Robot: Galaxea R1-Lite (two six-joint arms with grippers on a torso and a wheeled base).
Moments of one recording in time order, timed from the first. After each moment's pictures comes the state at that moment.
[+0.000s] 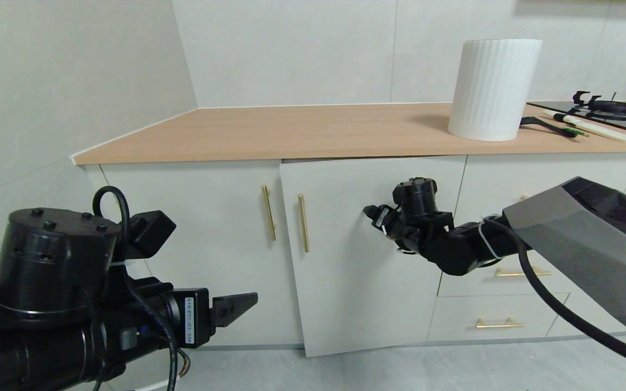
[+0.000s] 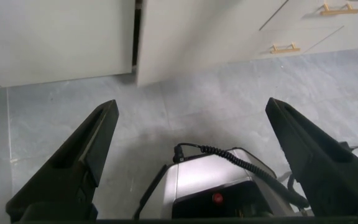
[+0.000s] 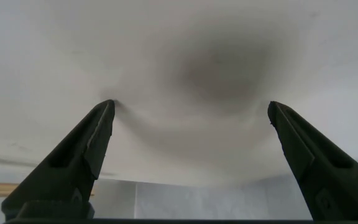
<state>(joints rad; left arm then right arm) -0.57 1.35 -0.66 -0.09 0.14 -0.44 0.51 2.35 -1.50 -0.48 -0.27 0.75</state>
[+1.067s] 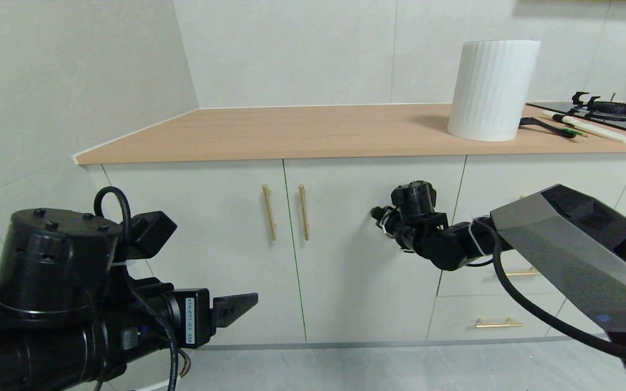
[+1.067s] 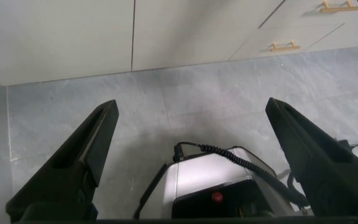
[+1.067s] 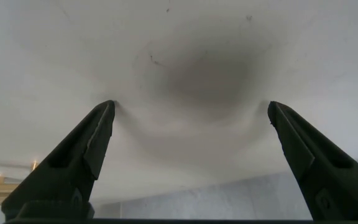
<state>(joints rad) -0.57 1.36 -0.66 -0.09 0.14 -0.44 0.46 2.43 -1.61 -0.43 -0.34 0.75</state>
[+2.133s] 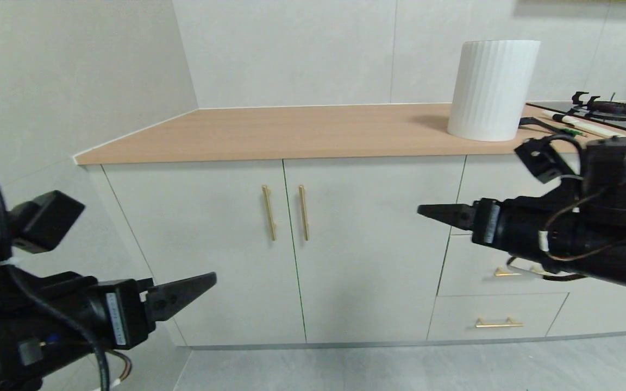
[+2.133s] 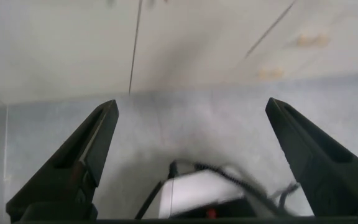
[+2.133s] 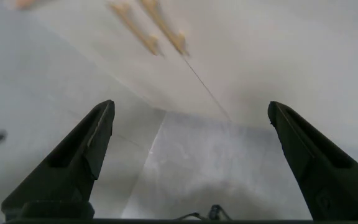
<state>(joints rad) -0.53 1.12 -0.62 -0.08 0.15 -0.44 0.50 1.50 -0.80 -0.47 0.10 0.47</state>
